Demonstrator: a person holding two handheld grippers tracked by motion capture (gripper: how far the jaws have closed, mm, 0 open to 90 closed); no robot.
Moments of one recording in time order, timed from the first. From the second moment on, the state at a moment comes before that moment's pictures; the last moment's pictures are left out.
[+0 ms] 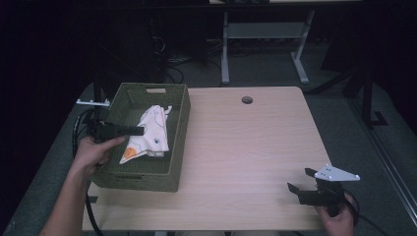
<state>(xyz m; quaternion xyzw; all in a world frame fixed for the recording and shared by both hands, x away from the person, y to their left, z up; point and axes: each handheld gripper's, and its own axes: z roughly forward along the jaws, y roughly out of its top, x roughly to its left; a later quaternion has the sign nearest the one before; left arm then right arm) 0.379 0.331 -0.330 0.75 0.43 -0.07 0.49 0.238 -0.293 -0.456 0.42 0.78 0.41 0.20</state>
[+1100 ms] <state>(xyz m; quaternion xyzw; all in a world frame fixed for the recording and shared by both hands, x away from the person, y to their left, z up) 0.407 0.340 -0.353 0.80 0.42 -0.06 0.43 0.245 -0.281 -0.457 0.41 0.79 0.40 0.20</state>
